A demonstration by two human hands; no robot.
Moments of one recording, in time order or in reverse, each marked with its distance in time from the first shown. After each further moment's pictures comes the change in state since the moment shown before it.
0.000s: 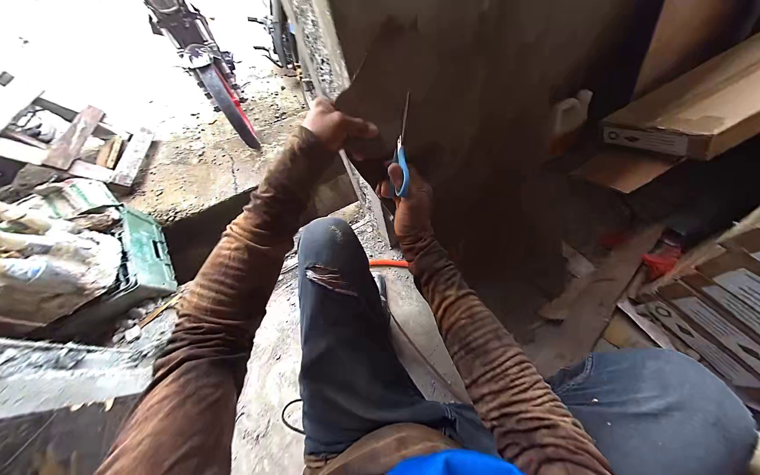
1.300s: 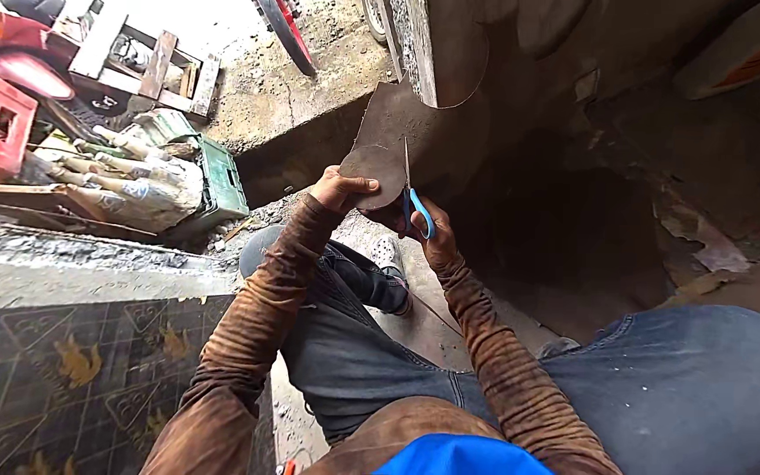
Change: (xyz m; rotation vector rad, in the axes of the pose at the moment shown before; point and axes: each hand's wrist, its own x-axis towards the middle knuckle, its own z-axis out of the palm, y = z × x) left_hand -0.127 -0.145 -0.053 -0.283 0.239 -0.408; right_hand -0.111 0.093 -0.037 0.119 -0.271 0.466
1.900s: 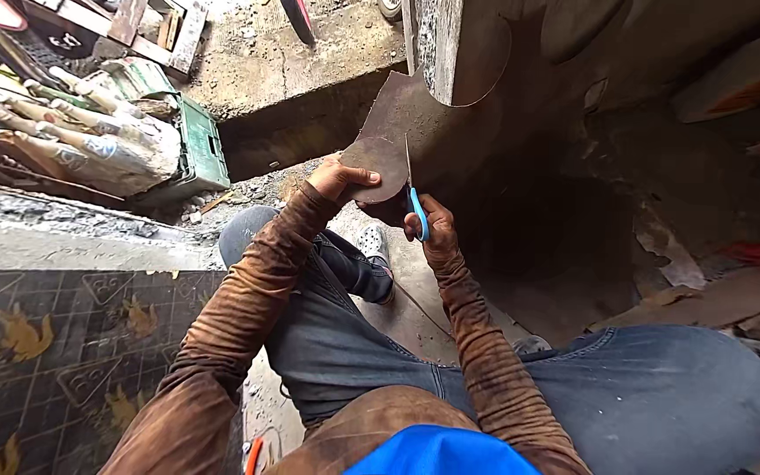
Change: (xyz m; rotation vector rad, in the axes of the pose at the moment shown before) left_hand -0.004 -0.007 -0.002 -0.028 0.037 -0.079; right_hand -0.004 0.001 -0.012 -0.101 -0.048 -0.032
